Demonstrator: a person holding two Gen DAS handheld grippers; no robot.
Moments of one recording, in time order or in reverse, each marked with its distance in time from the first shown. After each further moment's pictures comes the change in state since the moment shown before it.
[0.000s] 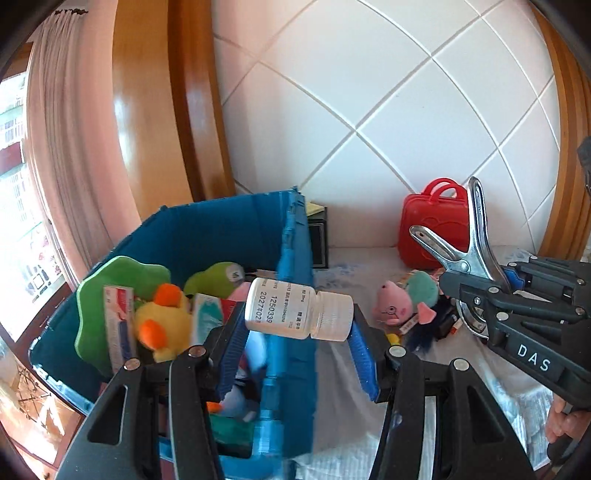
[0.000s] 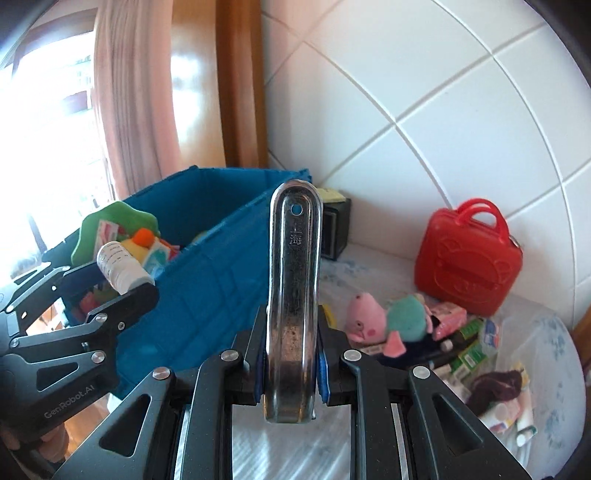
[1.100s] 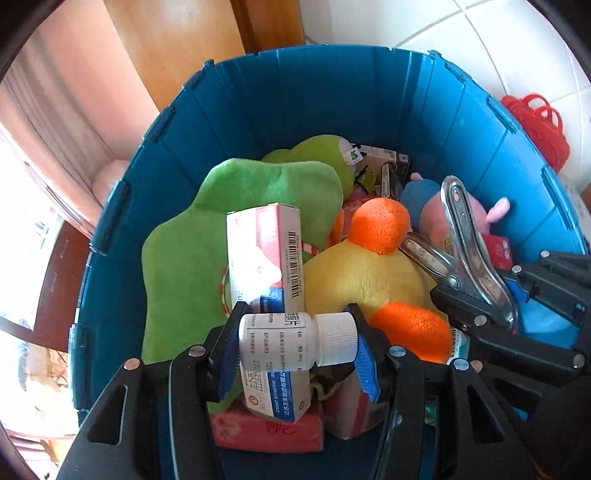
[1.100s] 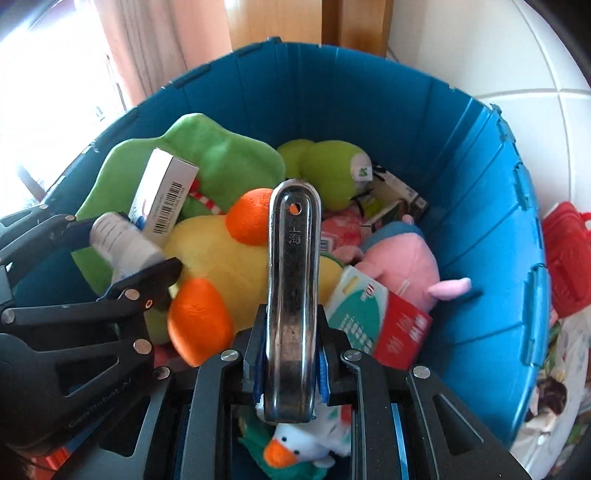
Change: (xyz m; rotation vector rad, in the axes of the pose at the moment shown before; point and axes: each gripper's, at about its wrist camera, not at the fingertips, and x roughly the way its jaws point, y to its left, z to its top) left arm 0.189 0.216 0.003 0.013 0.569 0.002; right arm 0.249 0.216 0.059 -0.060 0.526 0.046
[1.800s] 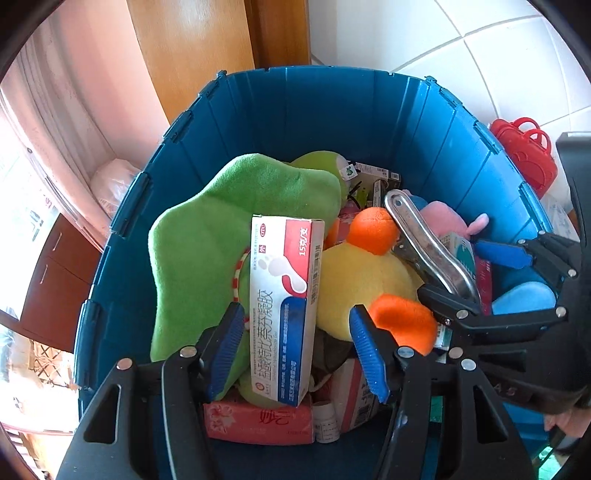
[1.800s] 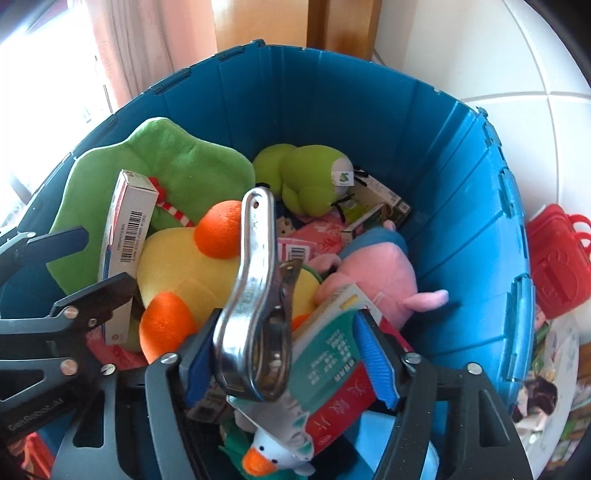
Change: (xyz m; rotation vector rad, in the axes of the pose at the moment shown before) left arm -0.029 0.011 -0.021 -0.031 -0.065 -0.034; right arm -0.004 -0.016 0.001 0.016 -0.019 -0.044
